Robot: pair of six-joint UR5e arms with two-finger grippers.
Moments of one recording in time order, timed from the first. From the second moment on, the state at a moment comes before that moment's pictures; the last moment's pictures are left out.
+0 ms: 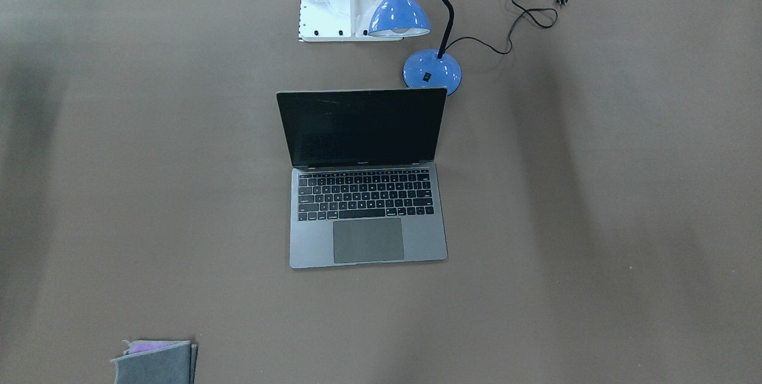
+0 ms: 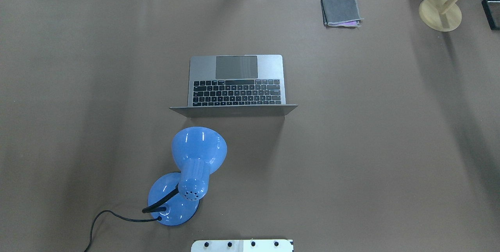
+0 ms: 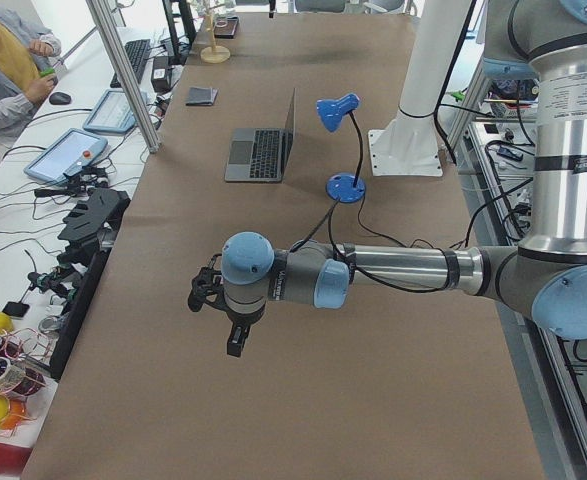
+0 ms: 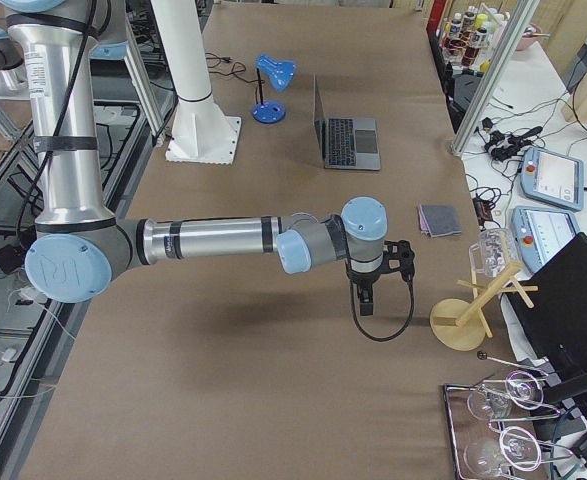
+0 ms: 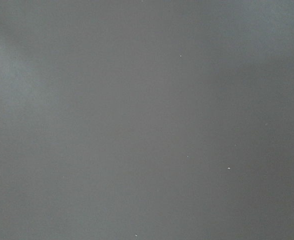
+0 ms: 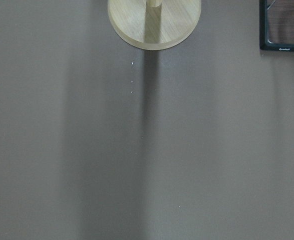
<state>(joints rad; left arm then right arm) -1.63 -1.52 -1.65 -1.67 -2.41 0.14 1.47 -1.52 1.61 -1.34 2.33 0.25</state>
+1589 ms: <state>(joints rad) -1.64 -1.45 -1.73 -1.71 -2.46 0.10 1.45 -1.52 1.63 -1.40 2.43 0.19</state>
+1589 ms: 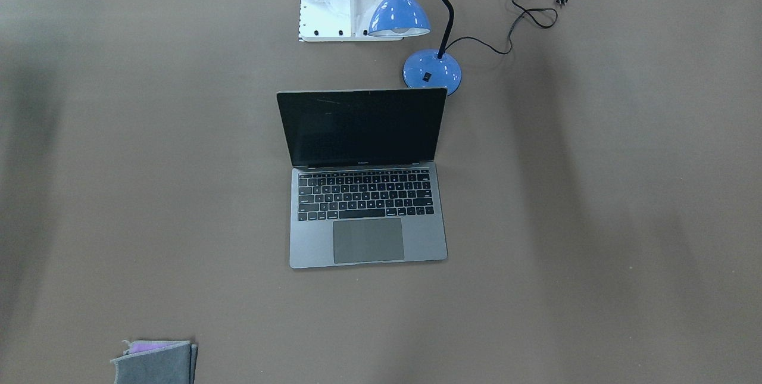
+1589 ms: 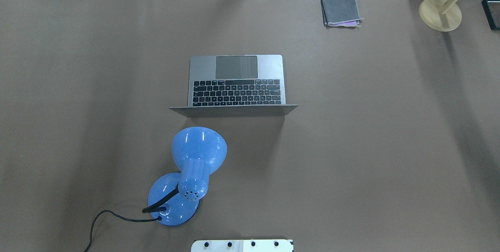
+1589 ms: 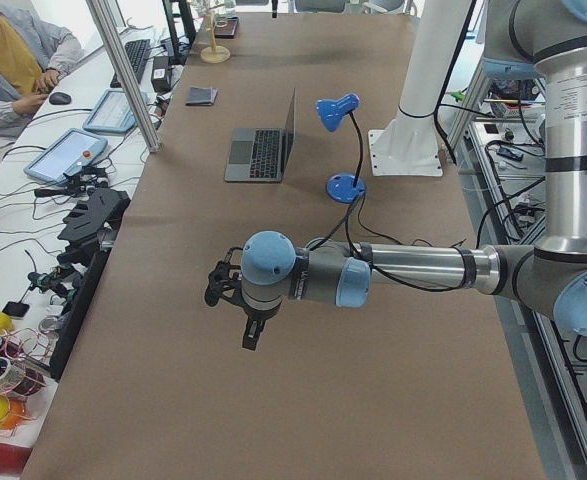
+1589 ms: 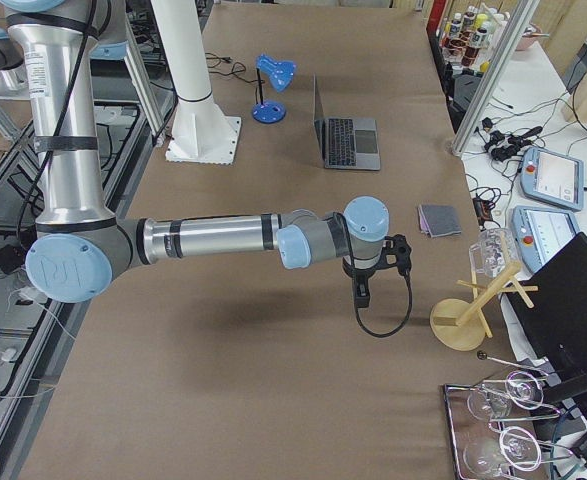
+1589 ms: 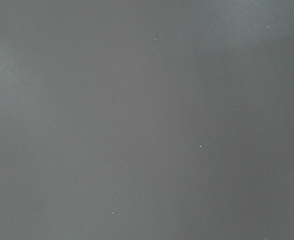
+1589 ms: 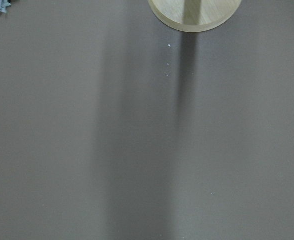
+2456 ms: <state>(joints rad) -1.39 -1.57 -1.95 -1.75 -2.53 -0.58 1.09 -1.46 1.91 -1.25 2.34 0.87</state>
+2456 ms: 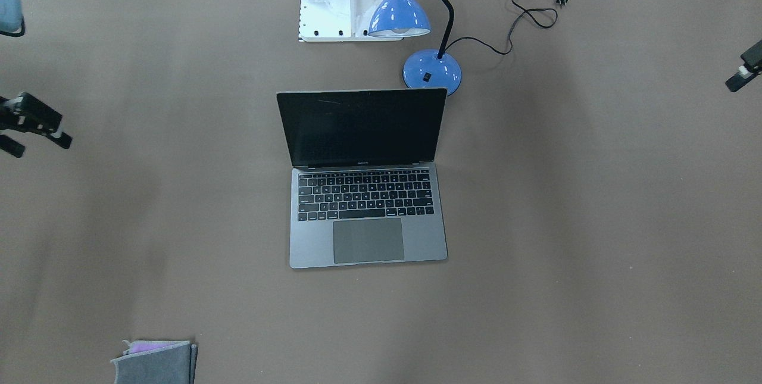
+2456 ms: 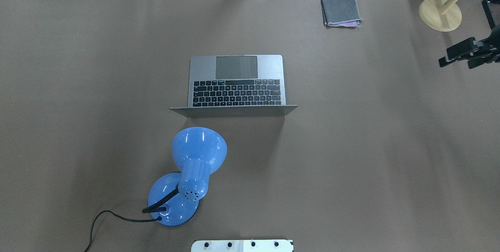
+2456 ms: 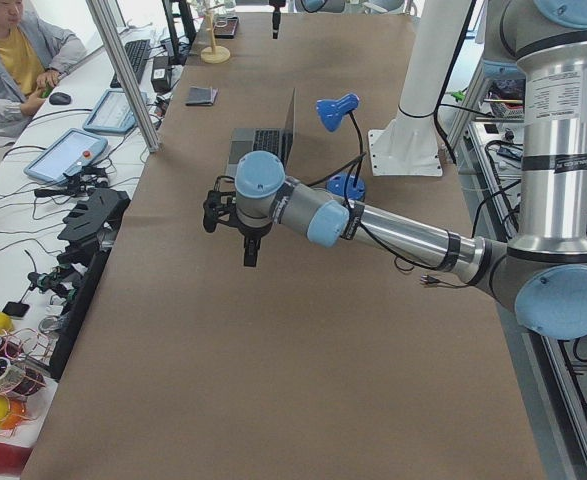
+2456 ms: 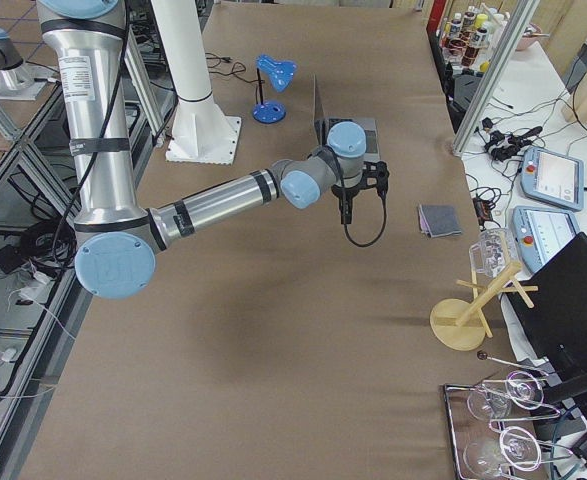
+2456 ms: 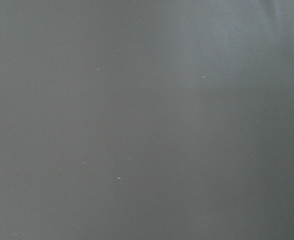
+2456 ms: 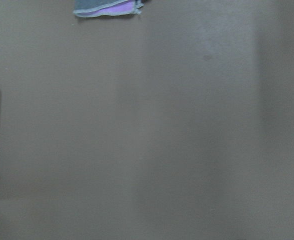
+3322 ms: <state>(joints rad) -0.93 -1.82 -2.06 -1.75 -2.40 -1.13 0.67 -1.28 2.09 -1.25 2.16 1.39</state>
